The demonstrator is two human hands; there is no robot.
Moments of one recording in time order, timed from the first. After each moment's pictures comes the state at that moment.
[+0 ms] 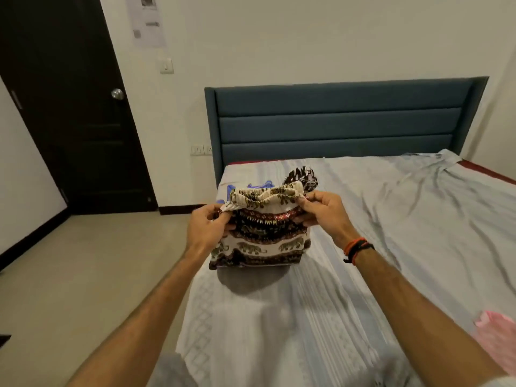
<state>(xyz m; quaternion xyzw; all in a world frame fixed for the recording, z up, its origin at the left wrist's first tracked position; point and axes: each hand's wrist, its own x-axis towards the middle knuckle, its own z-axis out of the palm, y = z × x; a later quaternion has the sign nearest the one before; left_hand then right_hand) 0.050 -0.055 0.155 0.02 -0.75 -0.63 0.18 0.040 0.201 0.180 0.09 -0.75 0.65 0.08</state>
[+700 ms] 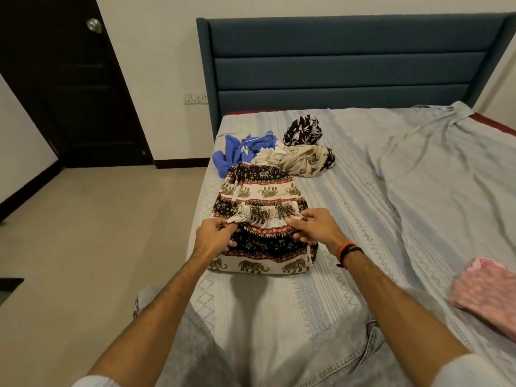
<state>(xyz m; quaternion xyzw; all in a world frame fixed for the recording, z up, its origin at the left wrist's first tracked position) 0.073 -0.067 0.025 0.13 -0.82 -0.56 0.01 0.060 0.192 0.046 -0.04 -0.78 0.61 -0.09</state>
